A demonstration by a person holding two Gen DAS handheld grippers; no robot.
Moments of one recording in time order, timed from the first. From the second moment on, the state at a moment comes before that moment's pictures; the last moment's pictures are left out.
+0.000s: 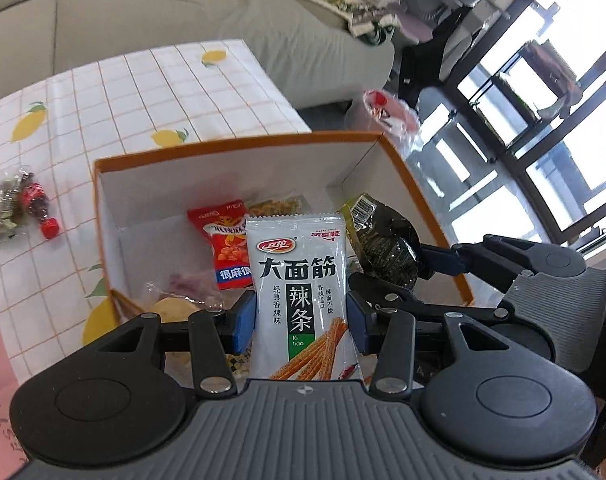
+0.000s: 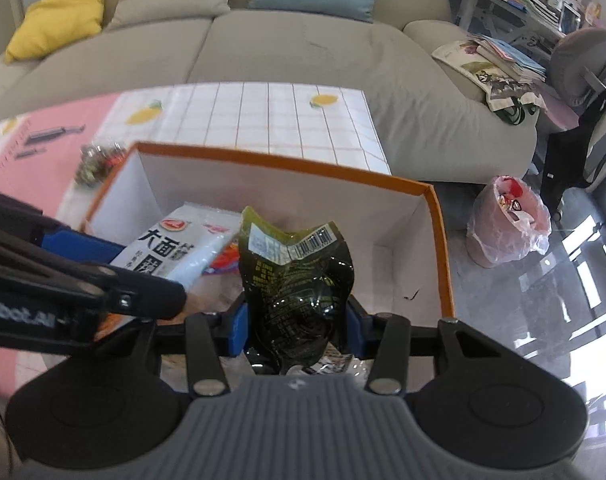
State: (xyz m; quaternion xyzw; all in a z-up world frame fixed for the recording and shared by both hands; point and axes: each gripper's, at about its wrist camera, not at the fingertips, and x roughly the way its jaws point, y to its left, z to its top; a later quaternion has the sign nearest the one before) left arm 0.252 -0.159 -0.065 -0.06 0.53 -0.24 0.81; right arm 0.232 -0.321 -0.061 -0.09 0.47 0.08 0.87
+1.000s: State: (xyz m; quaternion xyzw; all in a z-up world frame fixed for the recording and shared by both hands) left arm 0.278 -0.185 -0.095 -0.01 0.58 -0.21 0.79; right arm 0.264 -0.320 -0.117 -0.17 0.54 0.08 0.82
